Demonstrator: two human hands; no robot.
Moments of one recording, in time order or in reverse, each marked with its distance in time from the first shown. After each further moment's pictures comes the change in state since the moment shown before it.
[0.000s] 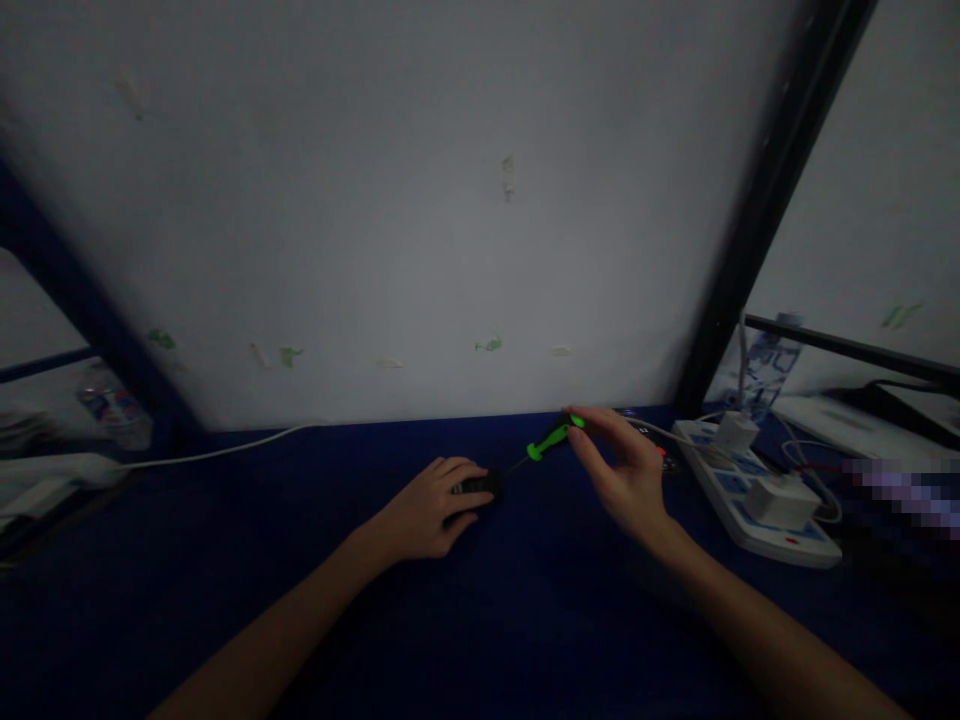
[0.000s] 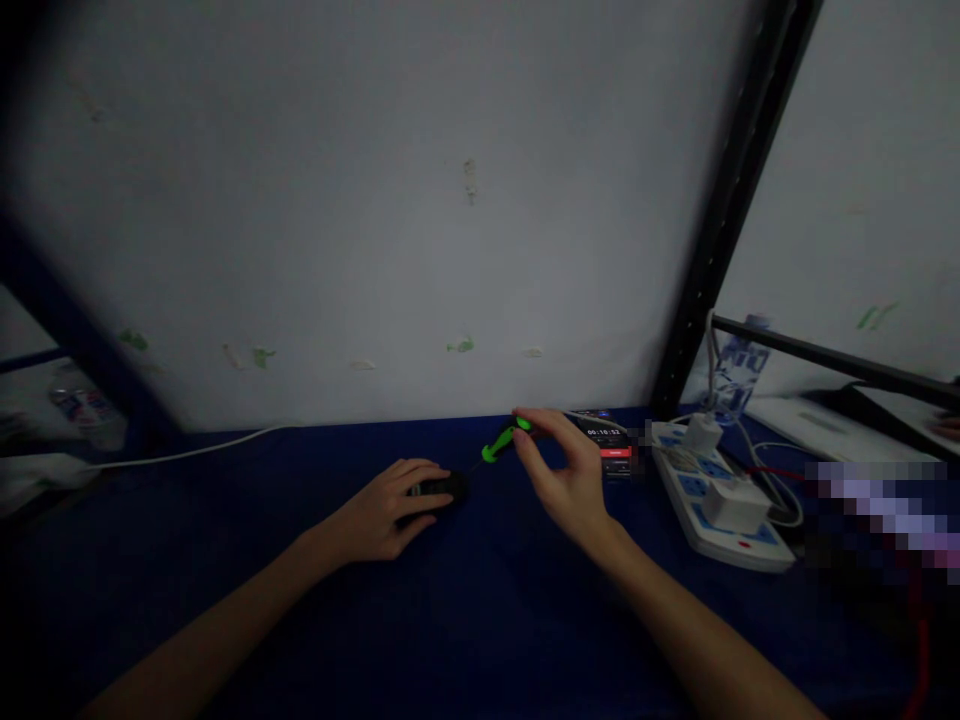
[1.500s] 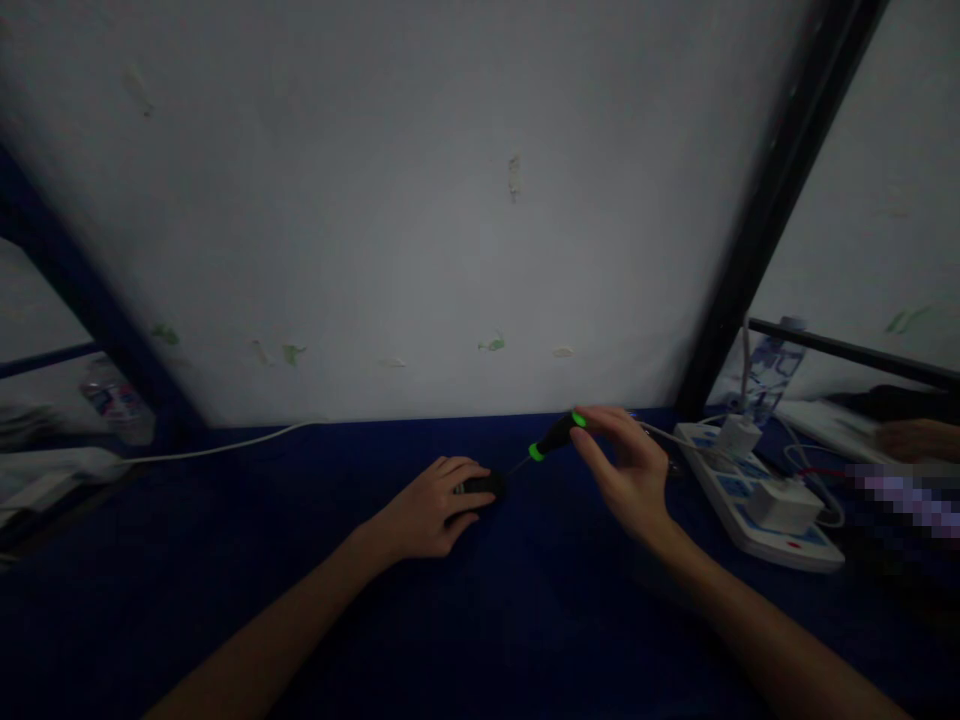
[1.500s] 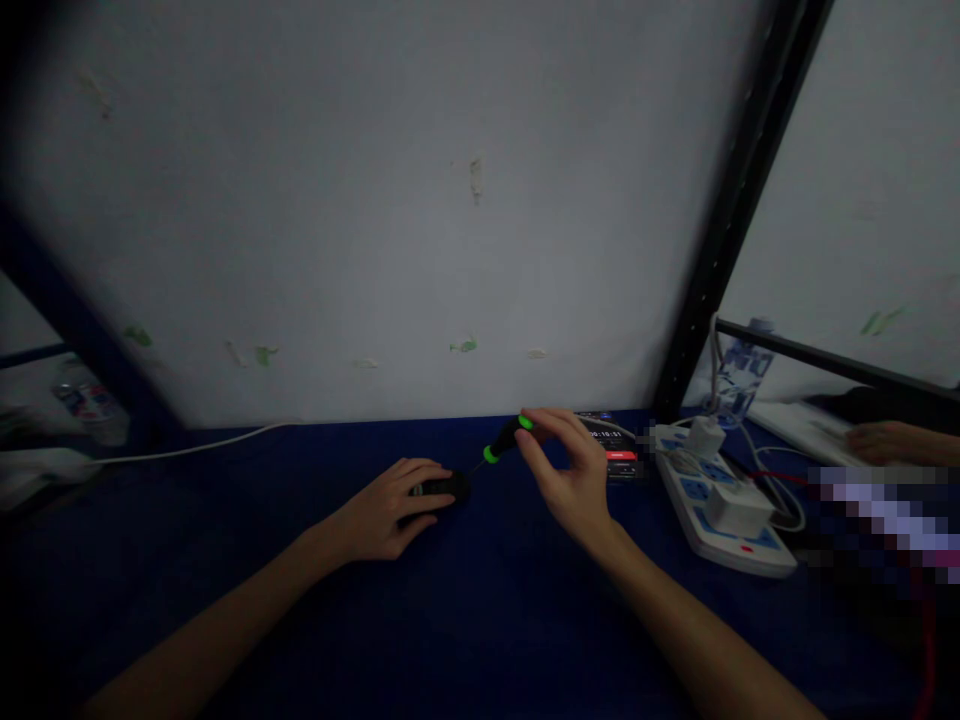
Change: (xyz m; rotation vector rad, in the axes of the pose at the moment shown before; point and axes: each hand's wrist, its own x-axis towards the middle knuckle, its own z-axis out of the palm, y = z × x) left_hand 0.000 0.000 -0.001 -0.009 -0.006 0.003; right_hand 0.001 0.001 0.001 -0.019 0.047 -0.028
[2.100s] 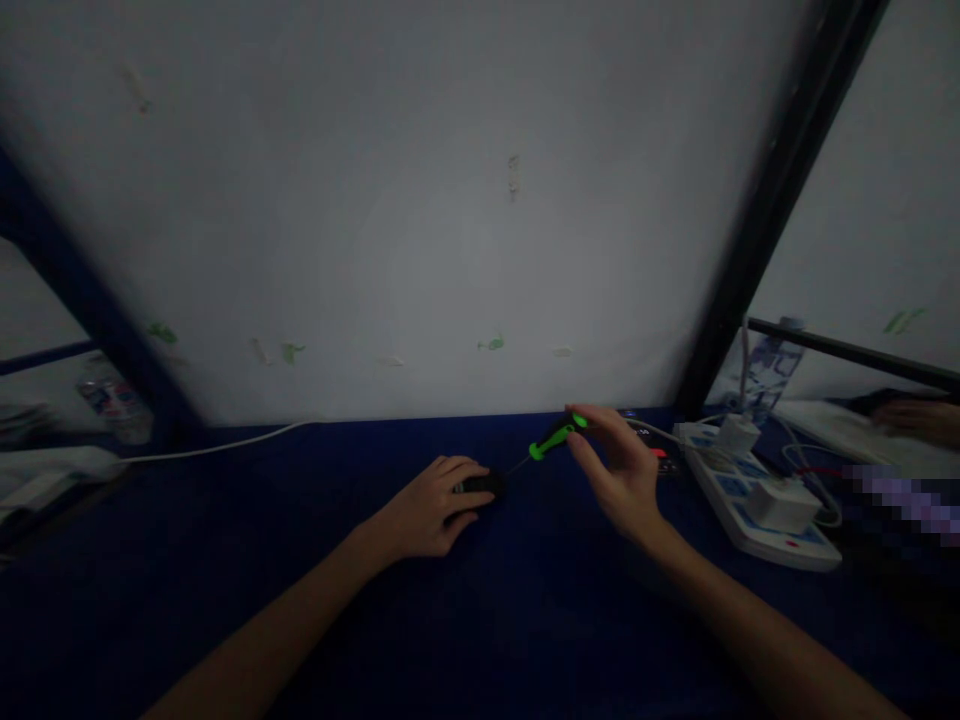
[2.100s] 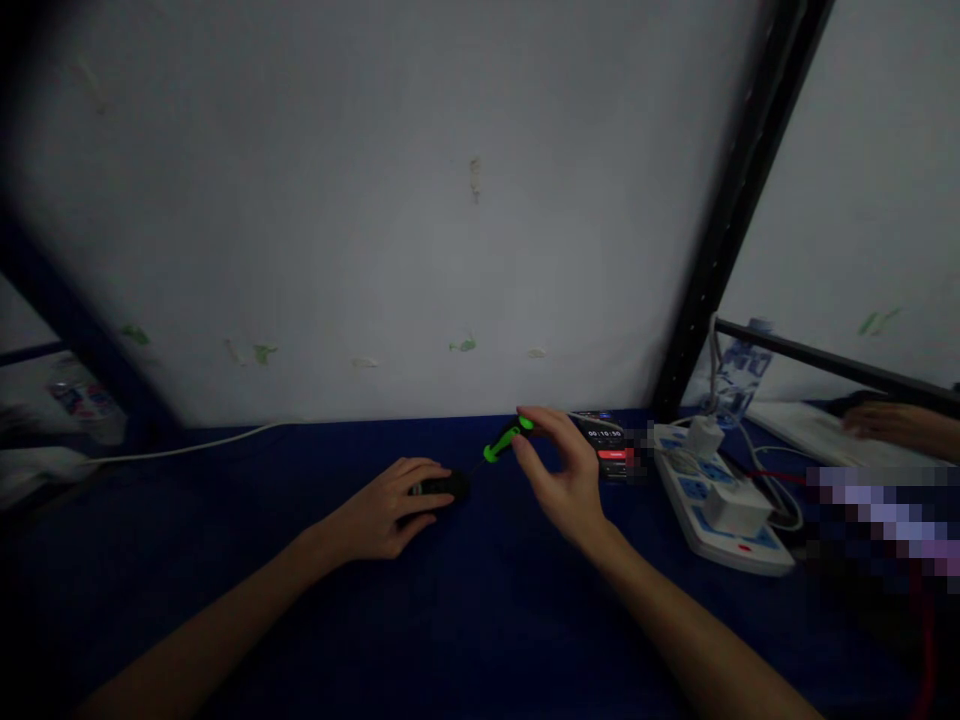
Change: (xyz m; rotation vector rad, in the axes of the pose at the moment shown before) left_hand 0.000 0.001 0.001 -0.006 0.019 0.001; right_hand -0.004 0.005 0.004 0.081 -0.047 0.053
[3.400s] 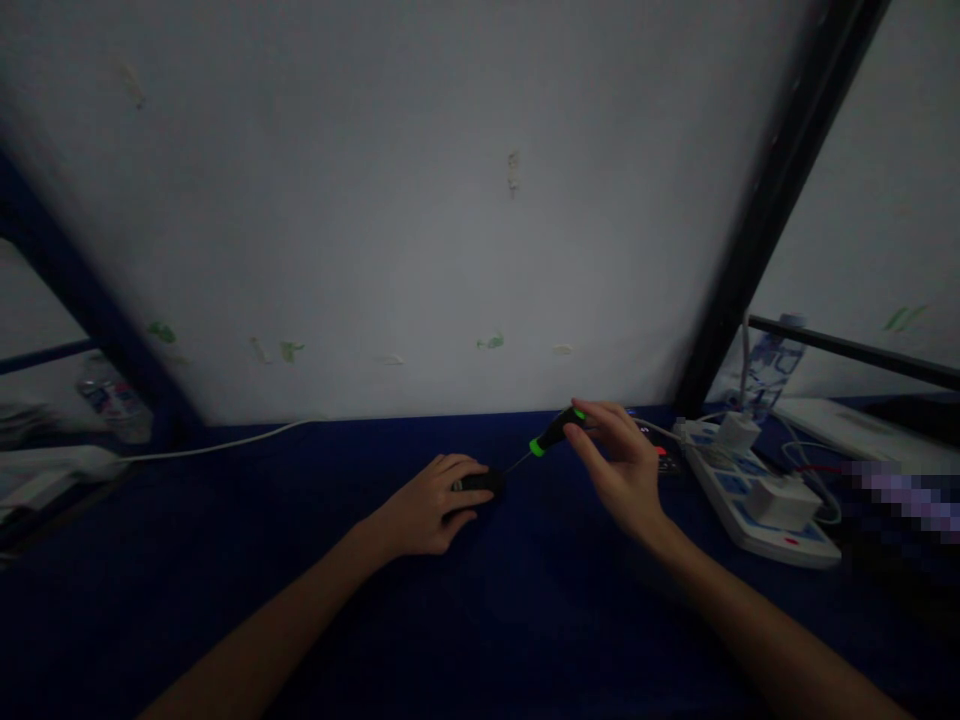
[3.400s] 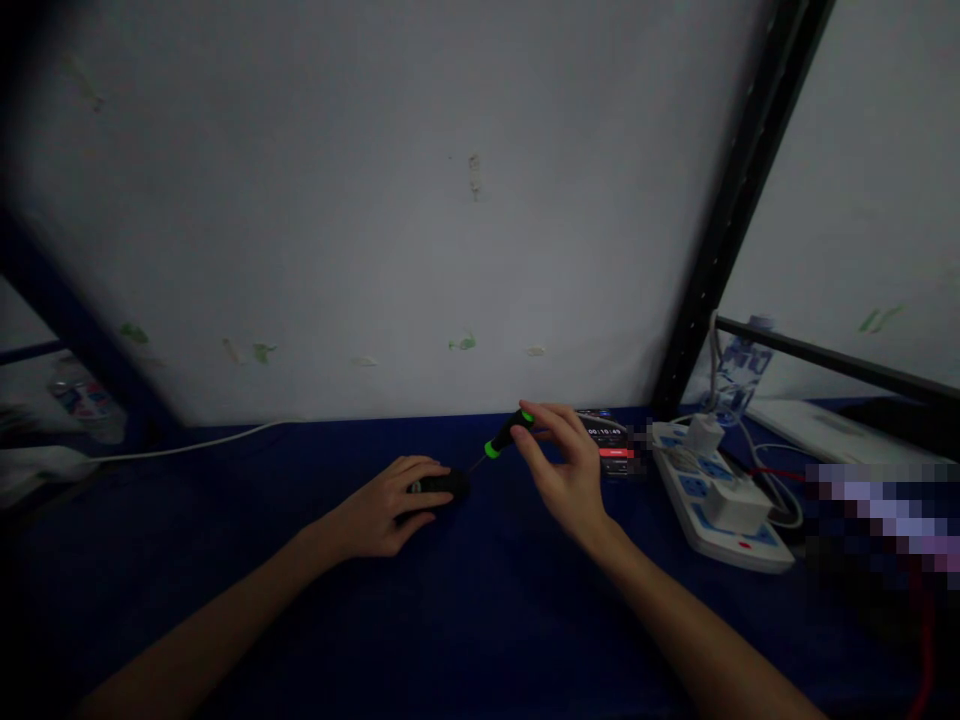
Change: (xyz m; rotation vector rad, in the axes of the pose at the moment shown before) left_hand -0.001 0.000 -0.002 -0.032 0.008 -0.002; right_hand 0.002 -0.001 0.000 -0.029 0.040 0.041
